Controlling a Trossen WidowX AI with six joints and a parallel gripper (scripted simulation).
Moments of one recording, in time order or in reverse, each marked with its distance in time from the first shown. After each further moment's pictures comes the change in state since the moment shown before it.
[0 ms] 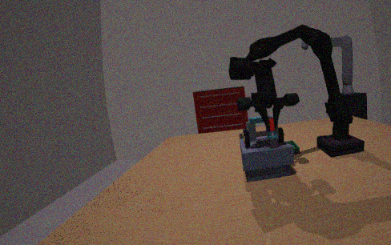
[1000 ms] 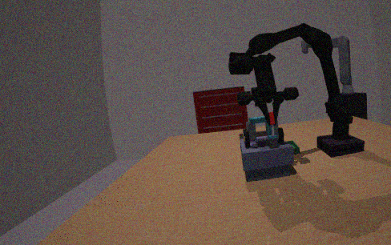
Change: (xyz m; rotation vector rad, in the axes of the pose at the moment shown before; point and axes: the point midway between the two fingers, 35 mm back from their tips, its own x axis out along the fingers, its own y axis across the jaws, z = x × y) arm -0.018 -0.003 0.000 0.010 -0.001 -0.006
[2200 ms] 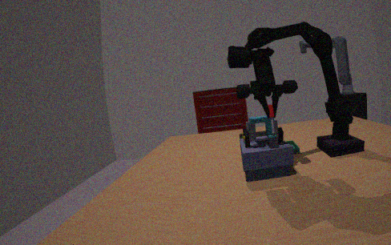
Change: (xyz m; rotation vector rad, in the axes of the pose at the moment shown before) arm -0.021 0.000 -0.003 -0.001 -0.004 -0.002
